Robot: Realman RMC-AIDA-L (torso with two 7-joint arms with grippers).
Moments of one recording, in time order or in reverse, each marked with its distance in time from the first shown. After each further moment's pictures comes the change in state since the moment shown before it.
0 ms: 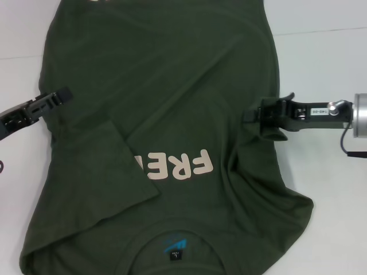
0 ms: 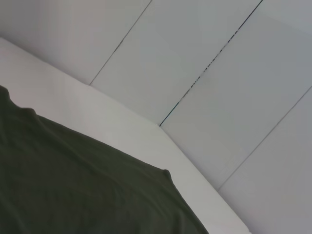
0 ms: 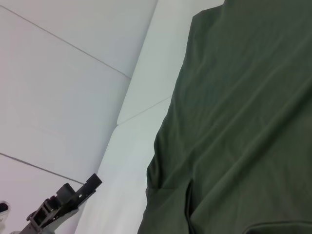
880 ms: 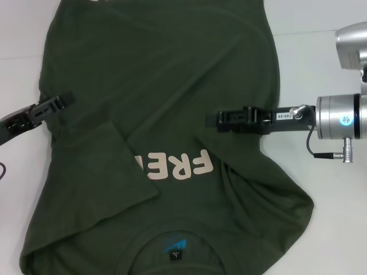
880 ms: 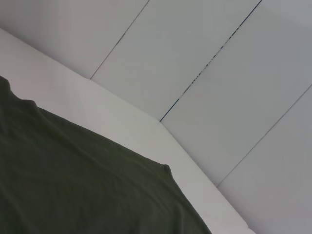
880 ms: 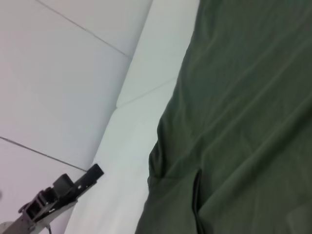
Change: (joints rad) left arm 0.002 0.001 0.001 -0.016 0.008 -0.003 -0.002; right arm 0.061 0.041 -0.069 0.059 0.009 0.106 -0.030
